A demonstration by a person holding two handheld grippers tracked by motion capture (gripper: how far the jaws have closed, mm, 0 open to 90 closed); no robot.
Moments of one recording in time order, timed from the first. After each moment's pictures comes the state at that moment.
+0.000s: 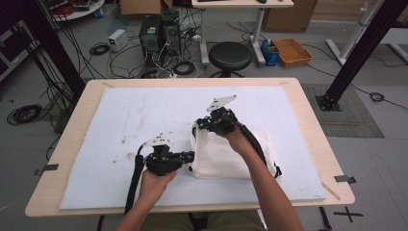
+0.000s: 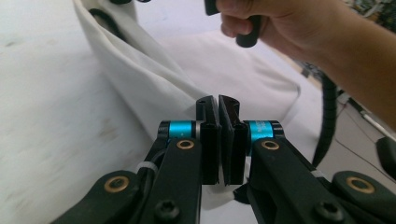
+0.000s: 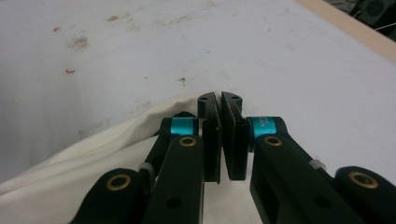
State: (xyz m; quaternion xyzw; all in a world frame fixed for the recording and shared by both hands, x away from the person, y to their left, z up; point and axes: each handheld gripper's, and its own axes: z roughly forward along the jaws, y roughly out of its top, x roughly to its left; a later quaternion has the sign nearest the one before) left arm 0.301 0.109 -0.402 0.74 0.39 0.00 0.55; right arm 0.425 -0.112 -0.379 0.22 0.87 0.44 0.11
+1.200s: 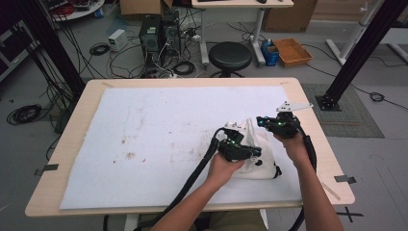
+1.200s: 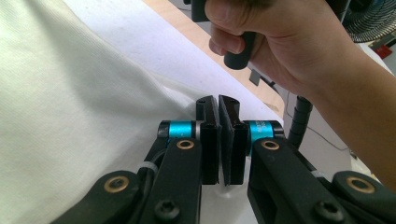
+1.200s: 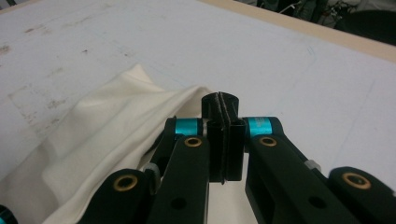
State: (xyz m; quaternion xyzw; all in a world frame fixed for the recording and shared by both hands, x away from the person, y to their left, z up) left arm 0.349 -0.073 -0.404 0.78 0.33 -0.10 0.53; right arm 0.406 -0.291 -0.388 0.36 0.79 0.46 0.16
